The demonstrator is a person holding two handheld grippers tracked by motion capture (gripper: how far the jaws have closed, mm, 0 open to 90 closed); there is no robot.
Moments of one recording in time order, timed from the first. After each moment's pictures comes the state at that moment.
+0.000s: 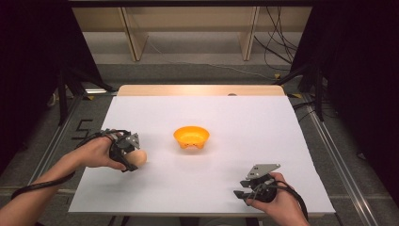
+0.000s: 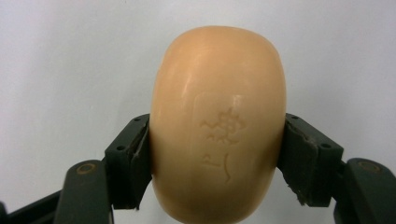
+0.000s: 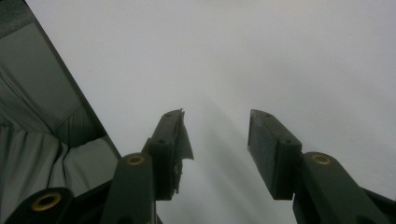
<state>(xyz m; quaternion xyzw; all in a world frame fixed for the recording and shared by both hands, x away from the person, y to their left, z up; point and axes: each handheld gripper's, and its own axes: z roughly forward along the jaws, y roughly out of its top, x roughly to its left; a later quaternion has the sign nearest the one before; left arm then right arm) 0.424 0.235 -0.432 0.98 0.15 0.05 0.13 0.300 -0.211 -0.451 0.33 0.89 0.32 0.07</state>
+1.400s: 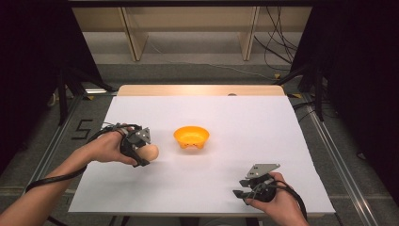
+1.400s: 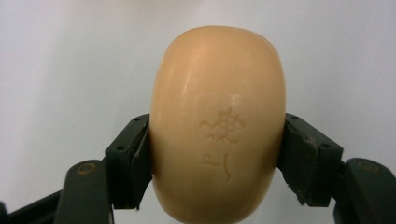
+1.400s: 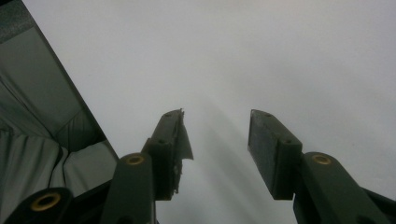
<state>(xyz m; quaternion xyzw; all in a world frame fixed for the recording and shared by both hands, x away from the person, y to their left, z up) 0.431 0.202 -0.416 0.98 0.13 0.06 0.16 0.301 -0.209 -0.453 0.34 0.88 0.32 0.08</state>
